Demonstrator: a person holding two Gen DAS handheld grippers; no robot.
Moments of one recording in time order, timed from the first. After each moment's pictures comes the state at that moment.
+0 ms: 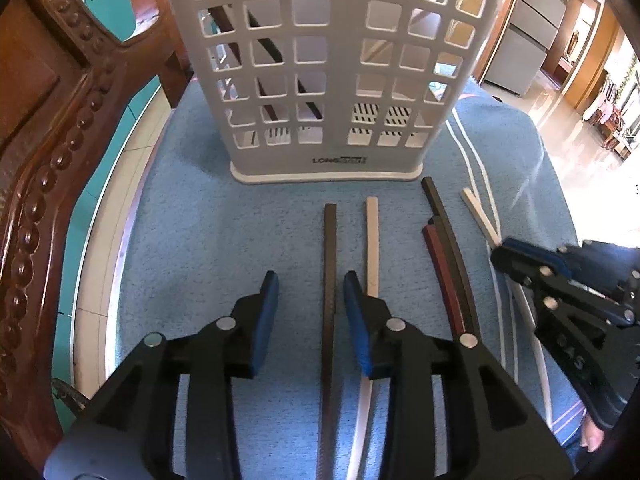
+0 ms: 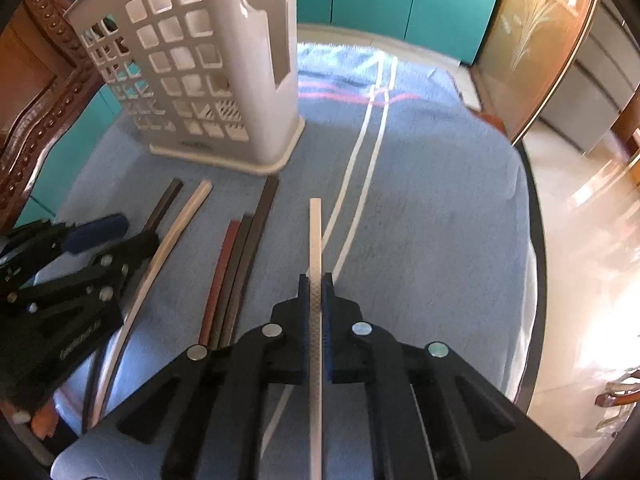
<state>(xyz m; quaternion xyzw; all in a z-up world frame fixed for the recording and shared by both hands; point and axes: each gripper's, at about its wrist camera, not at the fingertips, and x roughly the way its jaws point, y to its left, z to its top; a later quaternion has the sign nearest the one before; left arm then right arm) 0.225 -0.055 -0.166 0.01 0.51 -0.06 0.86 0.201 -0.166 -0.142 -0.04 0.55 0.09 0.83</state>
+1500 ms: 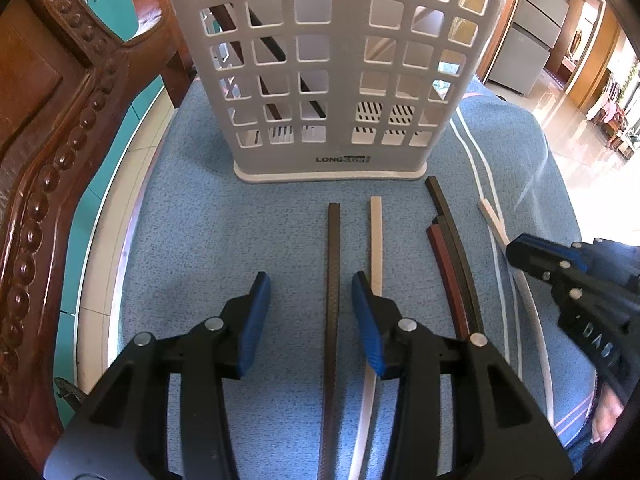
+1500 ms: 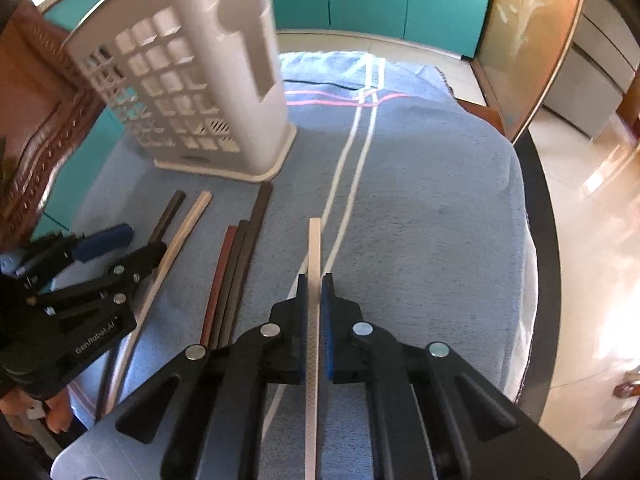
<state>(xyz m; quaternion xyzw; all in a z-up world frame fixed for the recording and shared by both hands) 0.230 -0.059 -0.171 0.02 0.51 -0.05 0.86 0.208 -0.202 -0.130 0.00 0.53 0.10 0.84</state>
